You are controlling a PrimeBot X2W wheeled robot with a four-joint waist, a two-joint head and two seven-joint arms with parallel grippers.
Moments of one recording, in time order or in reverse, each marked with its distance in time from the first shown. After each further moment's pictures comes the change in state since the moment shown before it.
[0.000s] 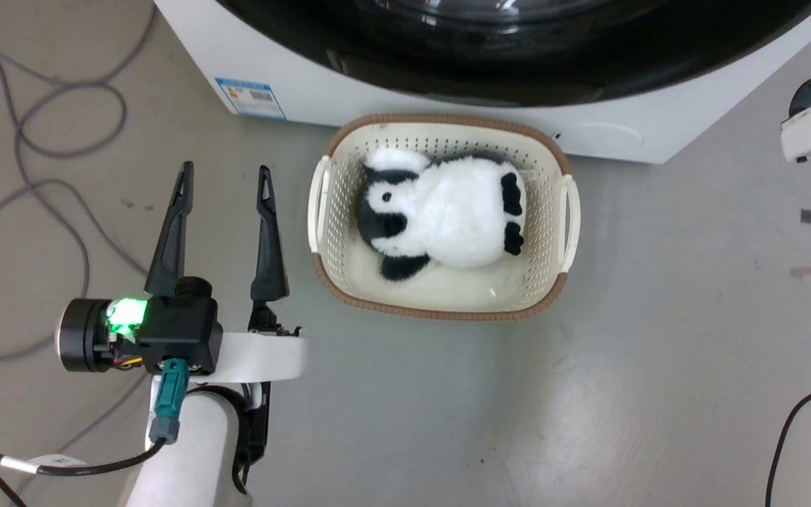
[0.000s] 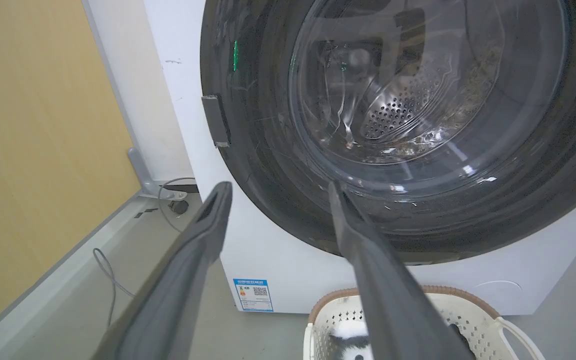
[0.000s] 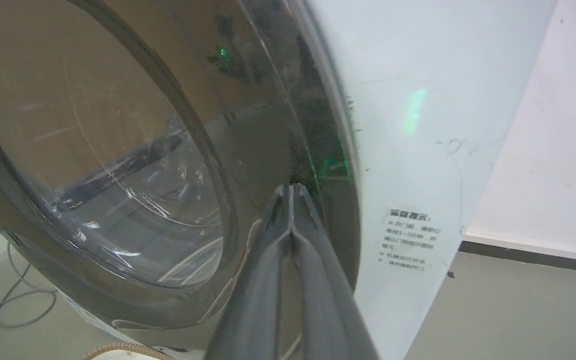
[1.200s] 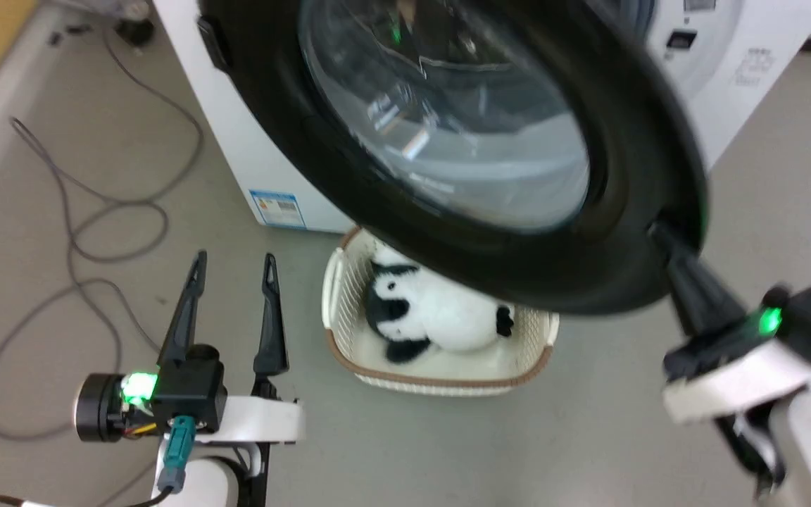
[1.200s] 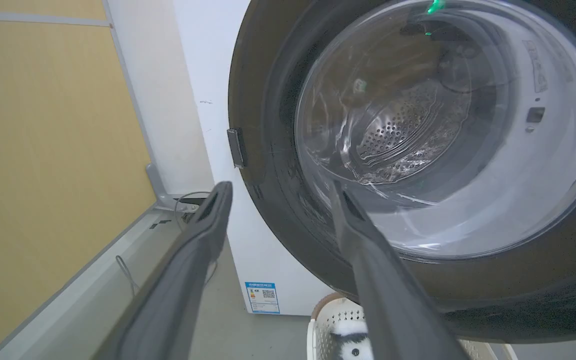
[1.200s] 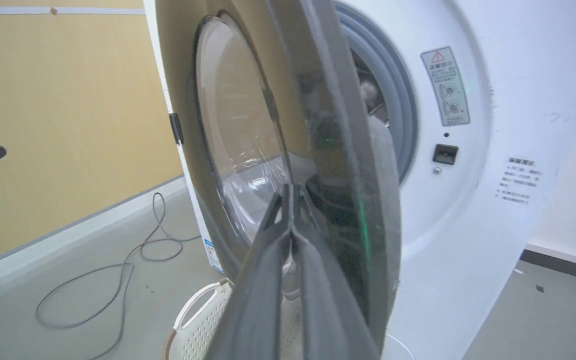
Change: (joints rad) left arm 0.169 -0.018 0.028 0.028 0.002 -0.034 0.000; right arm 0.651 0.002 0.191 -0.529 0.037 0.000 0.000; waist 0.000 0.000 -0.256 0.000
